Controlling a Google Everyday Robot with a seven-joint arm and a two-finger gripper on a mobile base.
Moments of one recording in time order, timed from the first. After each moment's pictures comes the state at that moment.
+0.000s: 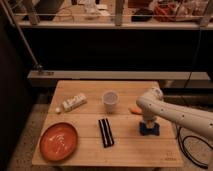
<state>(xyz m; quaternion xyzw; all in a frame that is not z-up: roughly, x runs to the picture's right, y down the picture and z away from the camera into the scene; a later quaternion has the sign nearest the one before) 0.273 0.218 0.844 -0.33 0.11 0.01 0.94</state>
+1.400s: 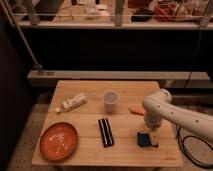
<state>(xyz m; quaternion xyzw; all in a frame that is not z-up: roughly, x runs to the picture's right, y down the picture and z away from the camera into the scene) 0.269 0.249 0.790 -0.37 0.04 -0.03 0.93</state>
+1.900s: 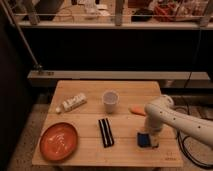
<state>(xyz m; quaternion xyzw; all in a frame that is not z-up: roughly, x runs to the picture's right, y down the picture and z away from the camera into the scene) 0.269 0.271 0.802 -0.37 0.01 -0.05 0.93</state>
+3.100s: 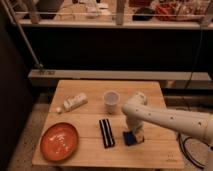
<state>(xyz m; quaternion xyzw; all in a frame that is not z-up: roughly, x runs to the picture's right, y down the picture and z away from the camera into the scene) 0.178 0.262 0.820 -0.38 -0.02 -0.20 0.90</state>
